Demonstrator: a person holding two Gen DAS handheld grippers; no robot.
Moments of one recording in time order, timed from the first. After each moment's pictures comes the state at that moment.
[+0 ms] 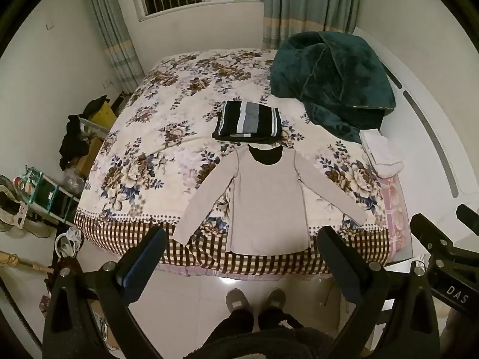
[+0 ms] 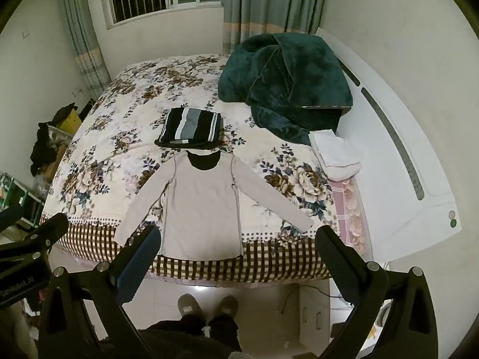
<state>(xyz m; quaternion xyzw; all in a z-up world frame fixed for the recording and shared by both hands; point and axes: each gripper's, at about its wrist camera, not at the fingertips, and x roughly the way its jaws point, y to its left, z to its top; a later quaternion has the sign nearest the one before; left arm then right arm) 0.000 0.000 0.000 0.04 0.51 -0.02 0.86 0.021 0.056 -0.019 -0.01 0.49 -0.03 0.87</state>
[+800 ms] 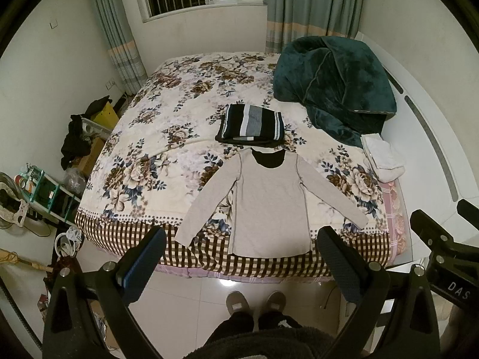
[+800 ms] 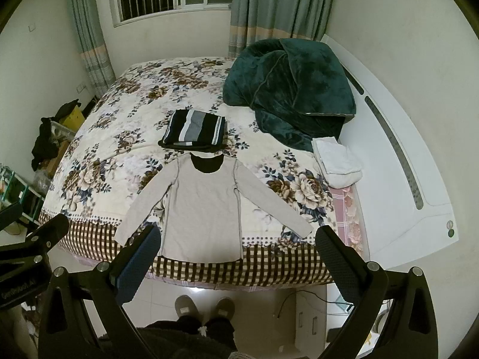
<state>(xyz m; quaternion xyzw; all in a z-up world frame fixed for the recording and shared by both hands) 0.004 0.001 0.002 0.03 0.50 -0.02 0.86 0.027 0.061 -0.013 -0.02 0.48 -0.03 0.87</state>
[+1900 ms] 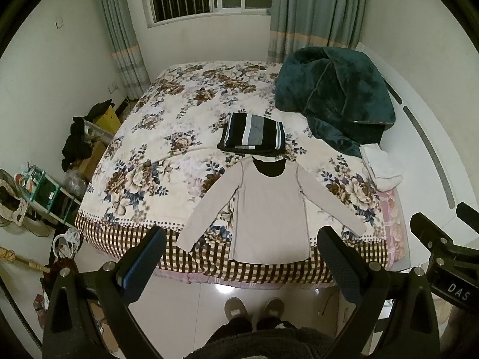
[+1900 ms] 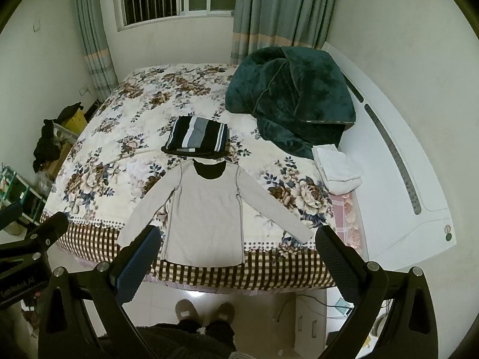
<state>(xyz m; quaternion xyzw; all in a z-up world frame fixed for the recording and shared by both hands) 0.005 0.009 0.023 0.02 0.48 -0.02 0.88 0.035 0.074 0.019 -0.02 0.47 -0.03 0.88</state>
